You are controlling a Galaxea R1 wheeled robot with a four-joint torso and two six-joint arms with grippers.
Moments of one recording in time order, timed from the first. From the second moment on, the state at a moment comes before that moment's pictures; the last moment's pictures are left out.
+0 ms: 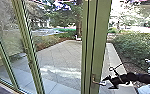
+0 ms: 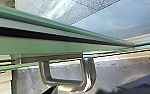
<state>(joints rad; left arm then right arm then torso) 1.55 2.93 -2.57 0.18 -0.15 -0.09 -0.39 2.29 -1.52 0.02 -0.58 1.17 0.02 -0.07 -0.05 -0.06</state>
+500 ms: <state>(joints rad) 1.55 2.94 -2.59 0.18 -0.15 -0.10 -0.42 2.37 -1.62 0.02 -0.58 1.20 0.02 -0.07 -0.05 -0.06</state>
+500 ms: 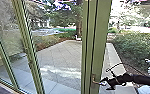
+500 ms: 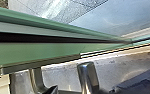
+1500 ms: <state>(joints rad) 1.55 2.94 -2.60 0.18 -0.15 -0.10 -0.48 2.51 -1.84 0.02 -0.57 1.27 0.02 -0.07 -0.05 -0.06</state>
